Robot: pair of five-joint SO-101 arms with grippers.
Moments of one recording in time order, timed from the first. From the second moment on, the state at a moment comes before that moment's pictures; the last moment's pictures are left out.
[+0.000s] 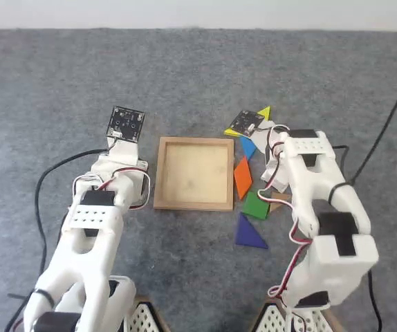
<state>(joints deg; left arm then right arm) -3.9 -31.0 66.7 27.6 -5.0 -6.4 13.4 22.6 54.2 51.8</state>
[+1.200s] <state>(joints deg) -3.9 -31.0 66.7 27.6 -5.0 -4.7 30.8 -2.4 72.2 55.0</state>
